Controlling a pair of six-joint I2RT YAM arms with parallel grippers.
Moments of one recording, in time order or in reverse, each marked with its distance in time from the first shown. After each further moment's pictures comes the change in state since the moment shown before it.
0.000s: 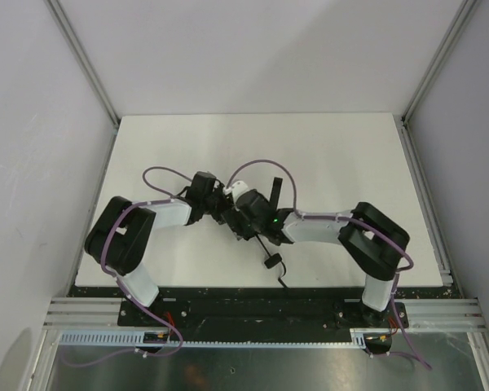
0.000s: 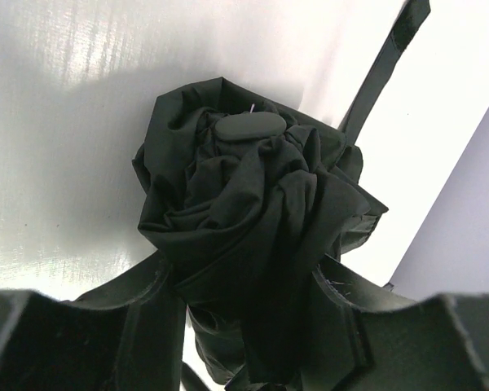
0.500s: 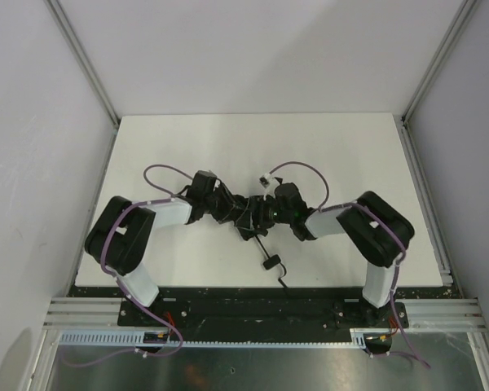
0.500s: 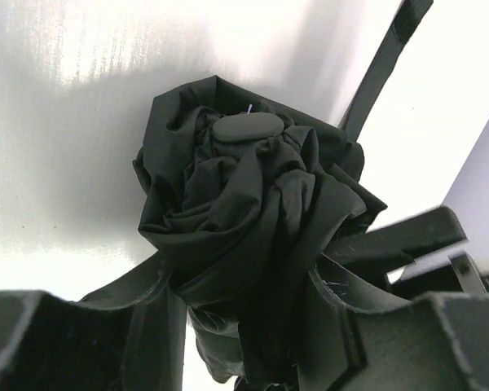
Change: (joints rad) left arm -0.002 0.000 0.020 -0.029 -0.002 0.034; right arm -0.253 0.120 -0.235 0.608 -0.613 0.562
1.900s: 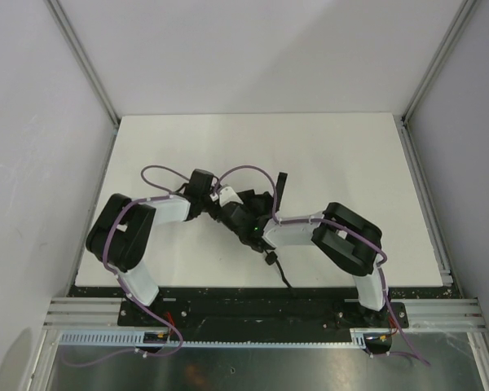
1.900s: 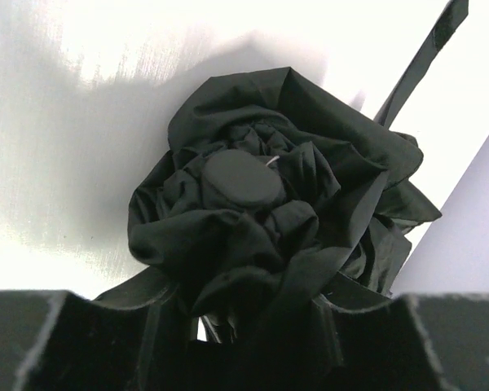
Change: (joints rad) left arm 0.037 0.020 0.013 -0.020 0.014 -0.031; right arm 0.368 0.089 0.388 -0.617 0.995 -0.598
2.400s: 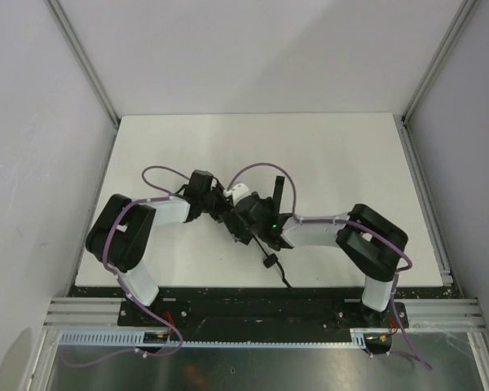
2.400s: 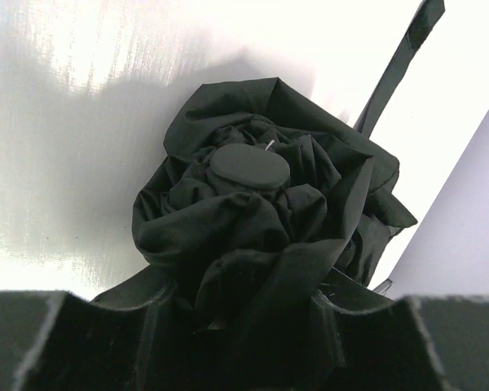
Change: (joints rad) left arm 0.001 0.000 -0.014 0.031 0.027 0.021; right arm -0.076 -0.199 -0.189 0.087 -0.317 0.093
